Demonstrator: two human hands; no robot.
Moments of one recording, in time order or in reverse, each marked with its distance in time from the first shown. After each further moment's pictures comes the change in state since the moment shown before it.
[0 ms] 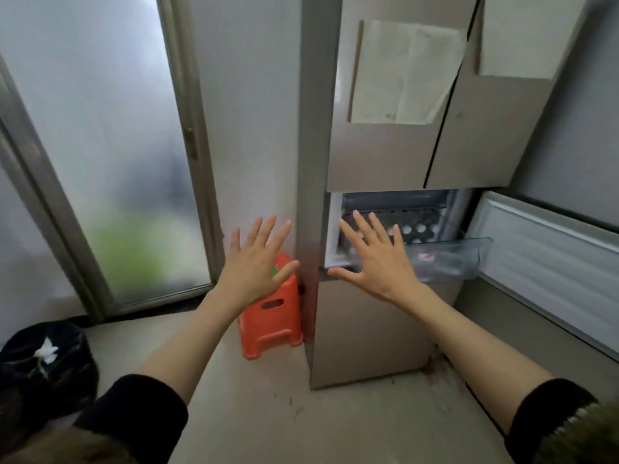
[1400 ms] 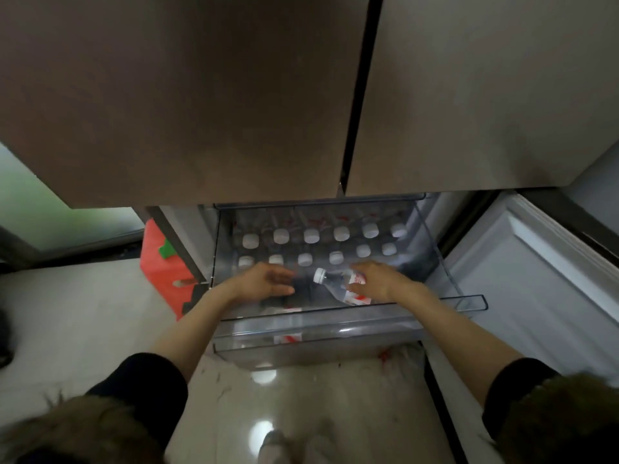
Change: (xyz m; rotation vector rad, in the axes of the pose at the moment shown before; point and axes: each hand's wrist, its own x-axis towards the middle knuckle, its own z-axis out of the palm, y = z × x) left_hand 0.399 0.208 0.304 -0.735 -0.838 -0.231; right_hand 0.240 0.453 0.253 0.346 -0.856 0.096
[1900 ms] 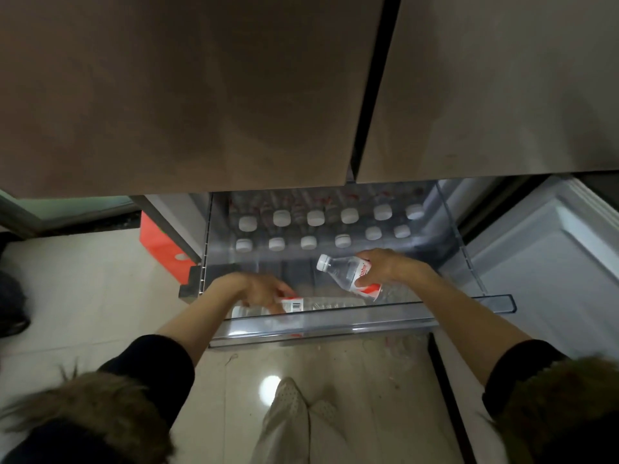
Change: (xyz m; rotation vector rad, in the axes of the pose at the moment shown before) left_hand 0.041 -0.027 0.019 0.201 -0.472 -0.253; right_hand 0.043 0.012 0.002 0.056 -0.183 0.074
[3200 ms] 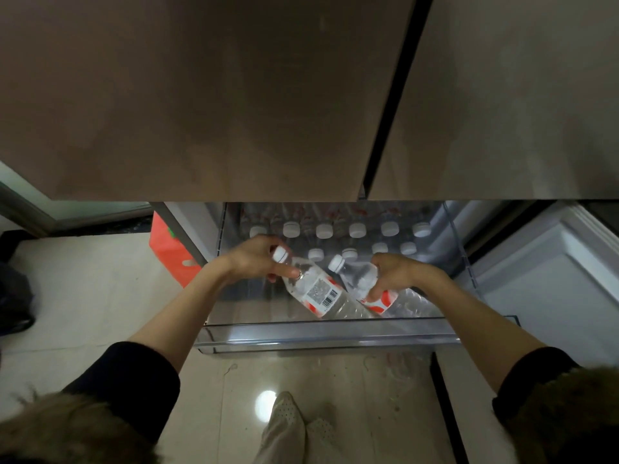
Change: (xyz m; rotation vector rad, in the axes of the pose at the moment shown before) left_hand -0.060 0.019 -0.036 -0.504 0.496 0.179; right_hand -0.005 0.001 -0.020 0.017 -0.023 -0.029
